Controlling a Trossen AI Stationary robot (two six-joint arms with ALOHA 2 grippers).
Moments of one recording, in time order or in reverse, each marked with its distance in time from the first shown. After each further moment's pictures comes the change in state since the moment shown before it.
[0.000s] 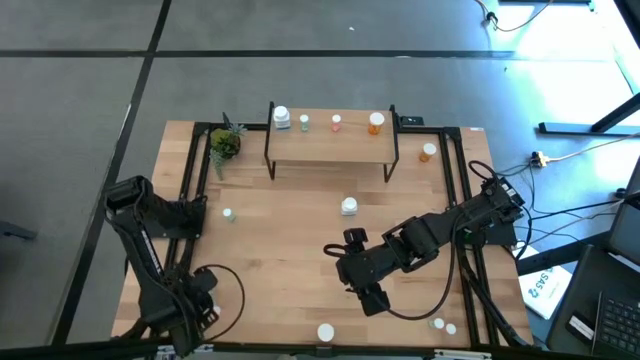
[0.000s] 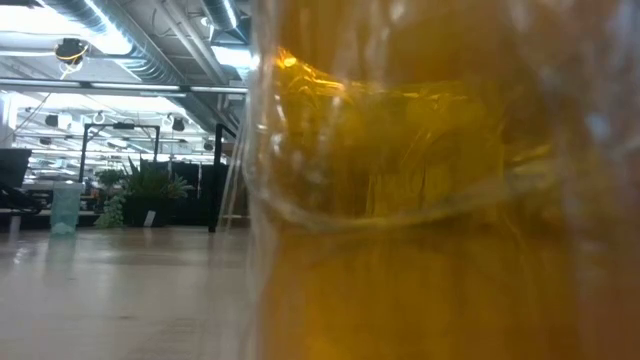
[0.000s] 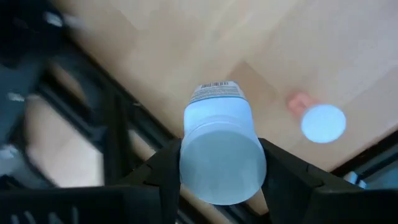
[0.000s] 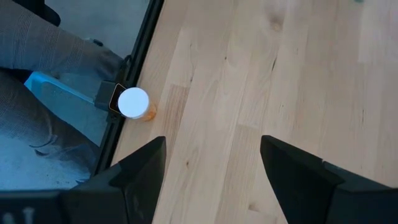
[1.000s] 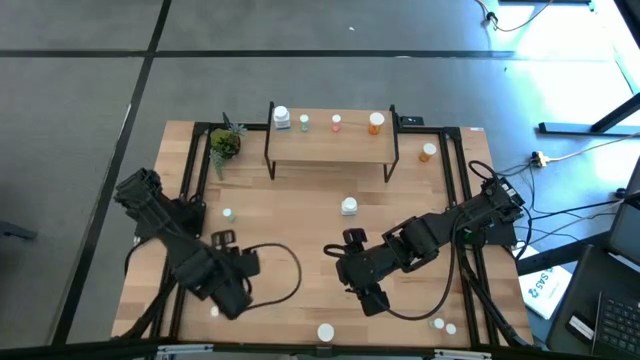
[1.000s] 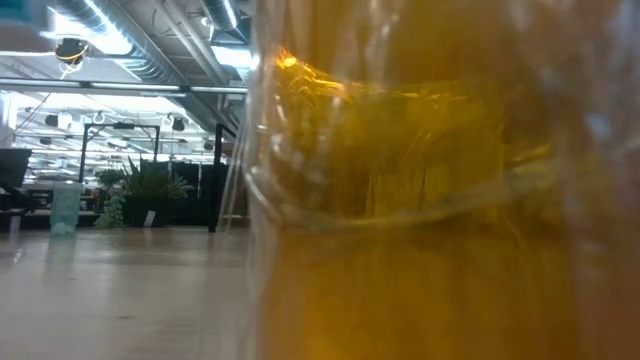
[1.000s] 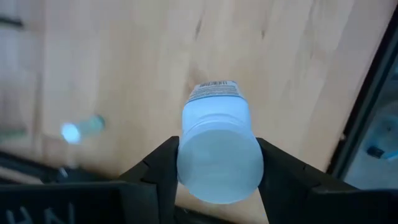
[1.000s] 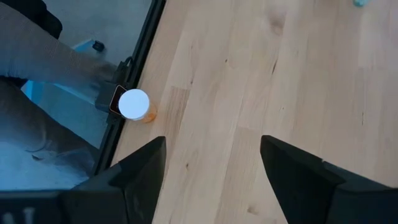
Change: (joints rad) left arm 0.374 -0.003 0.375 -0.180 -0.192 0.926; right arm 0.000 0.000 0.000 0.008 0.000 -0.016
